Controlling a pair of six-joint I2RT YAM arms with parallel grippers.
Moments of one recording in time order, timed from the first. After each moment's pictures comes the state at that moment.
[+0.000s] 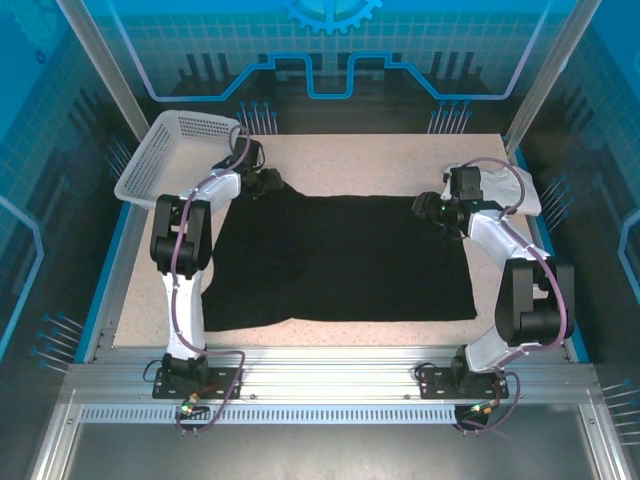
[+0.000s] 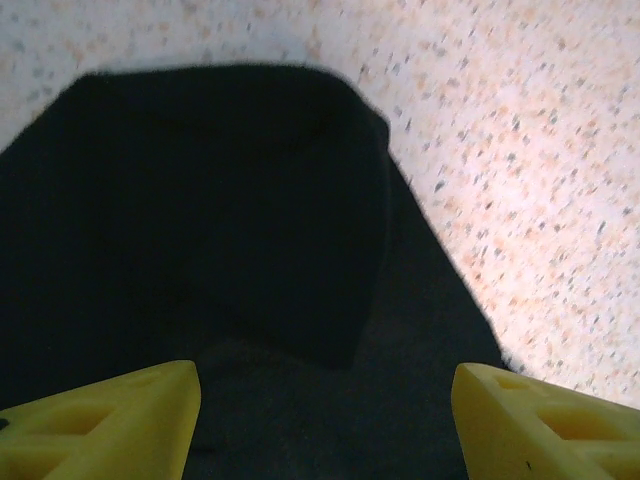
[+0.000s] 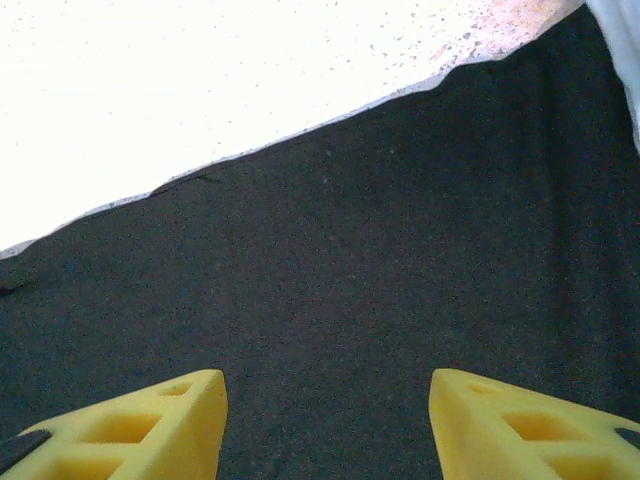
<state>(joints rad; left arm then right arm) -0.13 2.19 1.66 -0.43 0.09 -0.52 0.02 1.57 1.05 -0.37 -0.16 0.44</state>
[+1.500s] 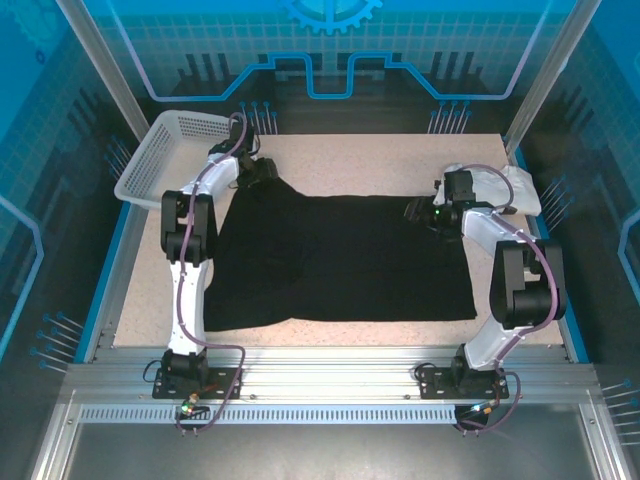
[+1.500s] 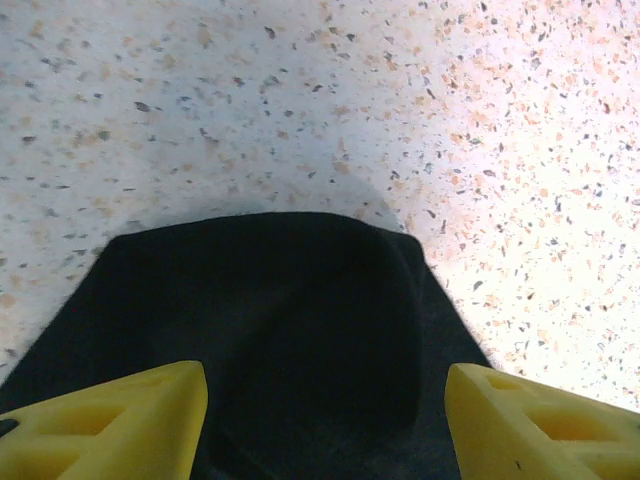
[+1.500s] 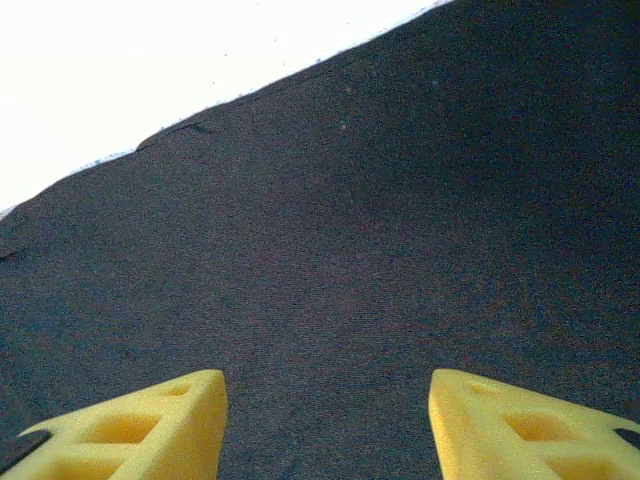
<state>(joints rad) -0.07 2.41 2.04 -0.66 0.12 -0.41 0.02 1.69 1.05 -0.33 -0.27 0.45</state>
